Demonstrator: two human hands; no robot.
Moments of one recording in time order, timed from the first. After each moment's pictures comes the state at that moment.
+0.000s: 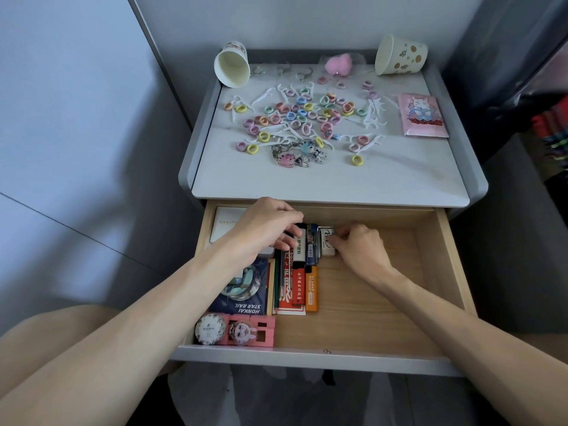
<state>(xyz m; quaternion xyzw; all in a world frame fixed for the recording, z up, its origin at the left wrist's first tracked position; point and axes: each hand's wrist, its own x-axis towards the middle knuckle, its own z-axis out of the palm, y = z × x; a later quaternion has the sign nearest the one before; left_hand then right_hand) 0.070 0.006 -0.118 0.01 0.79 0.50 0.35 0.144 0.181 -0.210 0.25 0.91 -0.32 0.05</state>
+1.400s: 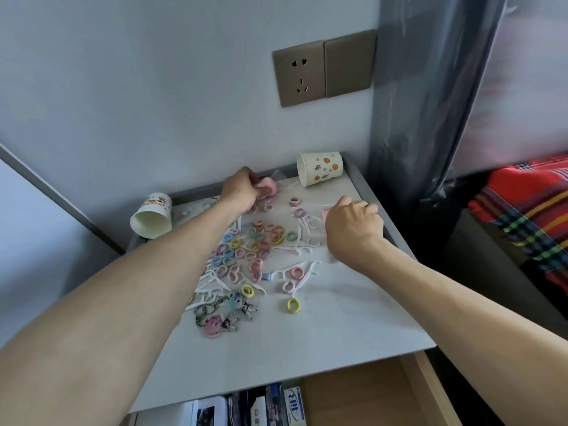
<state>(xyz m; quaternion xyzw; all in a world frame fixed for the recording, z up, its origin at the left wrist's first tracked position) -0.201 0.225 -0.094 0.19 0.93 0.30 0.08 -0.010 0.334 -0.091 0.32 0.95 -0.02 0.04</state>
